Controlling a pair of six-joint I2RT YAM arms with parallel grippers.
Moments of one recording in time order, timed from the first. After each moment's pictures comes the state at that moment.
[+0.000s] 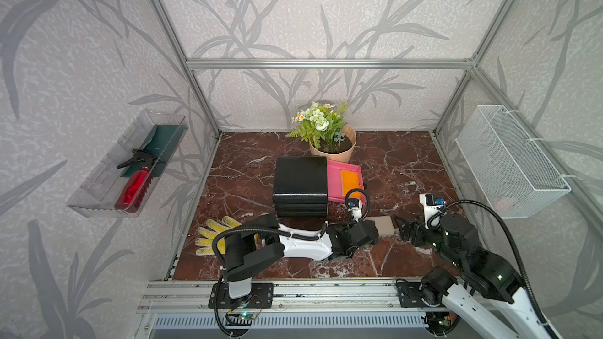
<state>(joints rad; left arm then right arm) -1.27 1.79 0.99 0.13 -0.47 -1.02 0.58 0.38 0.67 -0.84 0.14 0.40</state>
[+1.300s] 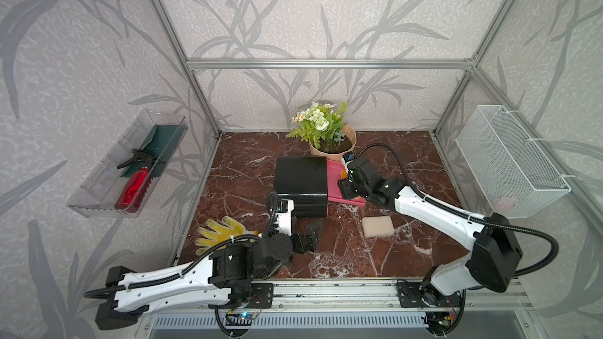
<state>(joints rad) -1.32 0.65 0.62 -0.45 -0.65 -0.87 0.74 1.52 1.14 -0.43 0.21 0.27</state>
